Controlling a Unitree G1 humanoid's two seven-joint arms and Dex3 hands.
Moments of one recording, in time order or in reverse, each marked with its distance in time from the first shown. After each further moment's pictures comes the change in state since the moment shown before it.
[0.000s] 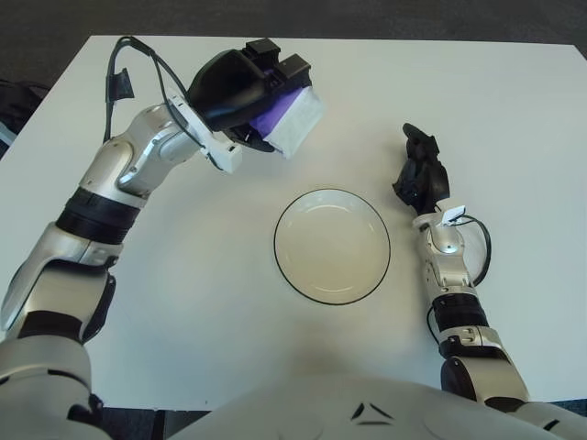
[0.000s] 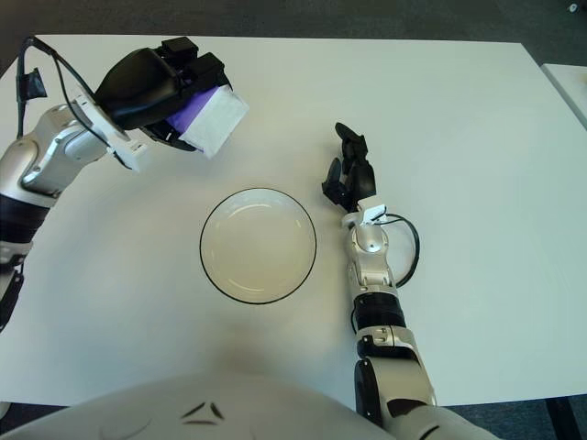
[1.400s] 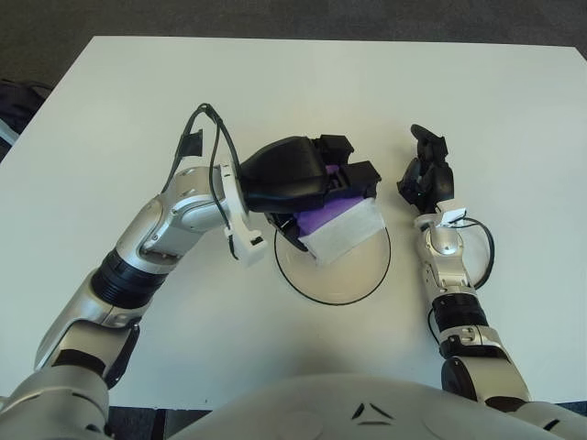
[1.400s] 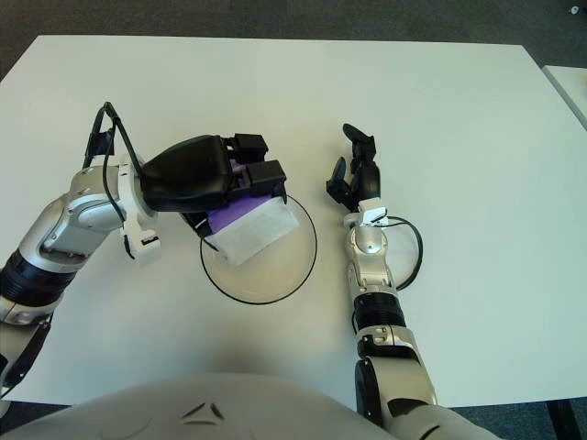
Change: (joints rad) left arm 0.209 -0.137 -0.045 -0.330 -0.176 -0.029 -0.364; right arm -0.038 -0.002 0.021 0.071 -0.029 -0.078 -0.102
